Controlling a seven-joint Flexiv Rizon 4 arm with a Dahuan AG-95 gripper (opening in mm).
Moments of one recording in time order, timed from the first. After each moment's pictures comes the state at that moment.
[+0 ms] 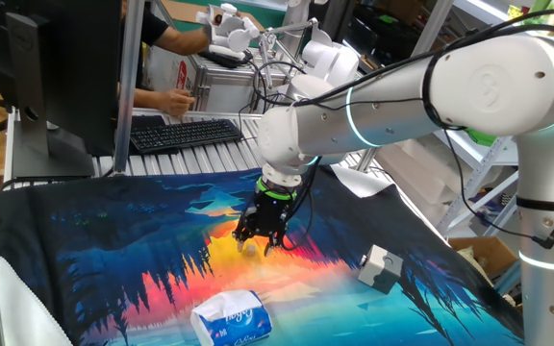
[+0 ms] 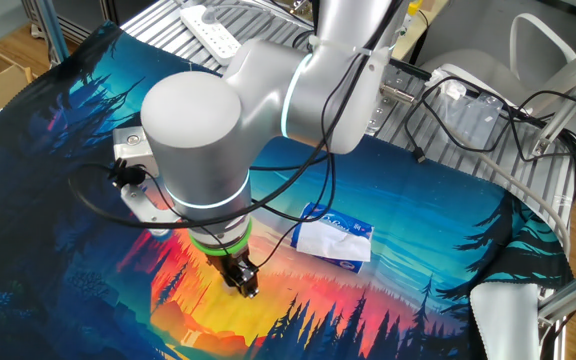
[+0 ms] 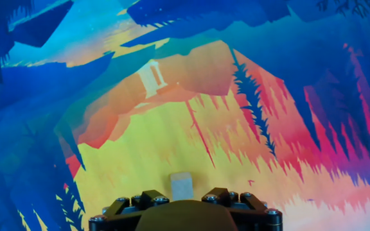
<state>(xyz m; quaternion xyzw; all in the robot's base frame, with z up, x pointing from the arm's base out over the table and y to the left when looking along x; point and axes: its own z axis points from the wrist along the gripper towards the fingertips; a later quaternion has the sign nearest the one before) 0.622 0.040 0.011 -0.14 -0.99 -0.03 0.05</state>
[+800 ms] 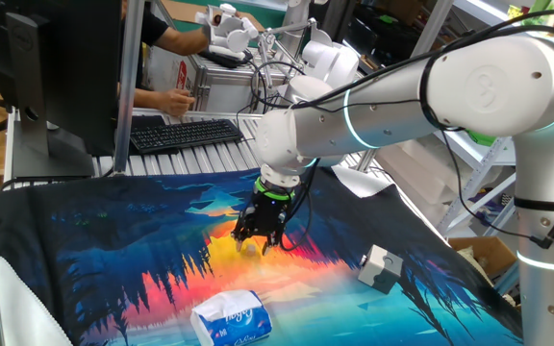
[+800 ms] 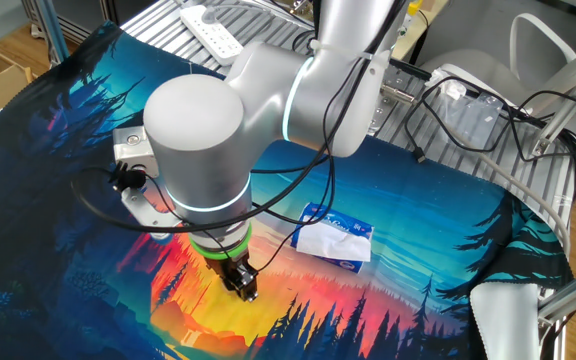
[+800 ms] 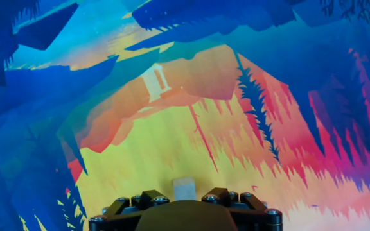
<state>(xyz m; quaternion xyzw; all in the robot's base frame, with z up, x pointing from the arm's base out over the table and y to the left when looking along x) 0.630 0.042 0.005 -0.14 -0.99 -0.03 0.04</state>
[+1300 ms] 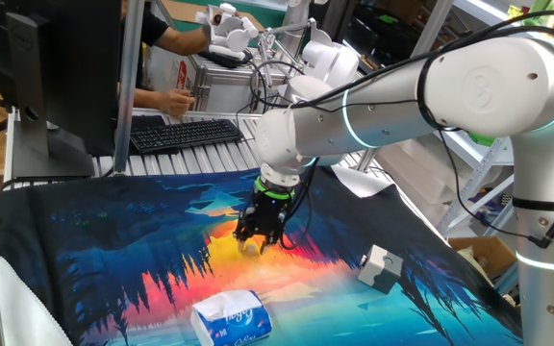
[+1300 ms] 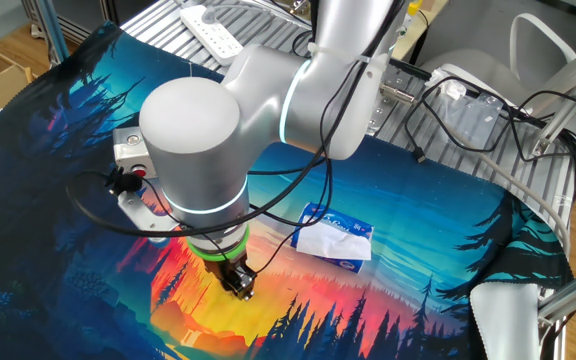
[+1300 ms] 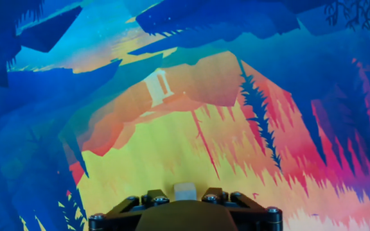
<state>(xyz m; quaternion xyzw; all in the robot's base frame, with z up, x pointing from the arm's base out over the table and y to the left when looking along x) 0.633 0.040 0.008 -0.13 -0.99 -0.03 0.04</state>
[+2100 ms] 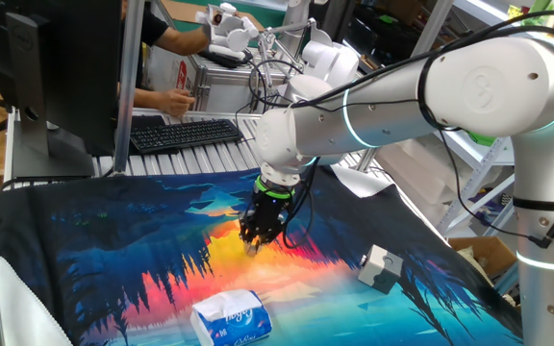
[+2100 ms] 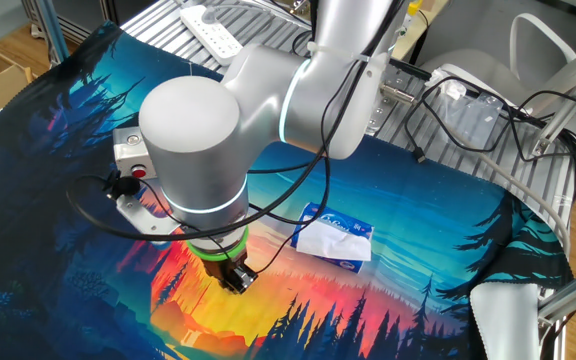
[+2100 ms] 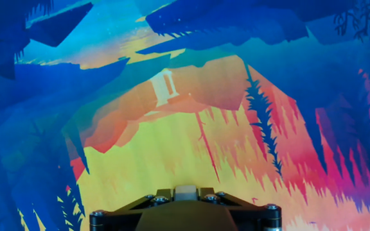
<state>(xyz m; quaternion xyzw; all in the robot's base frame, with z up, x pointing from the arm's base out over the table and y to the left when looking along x) 0.634 0.039 0.008 -0.10 -0.99 -0.03 0.04</state>
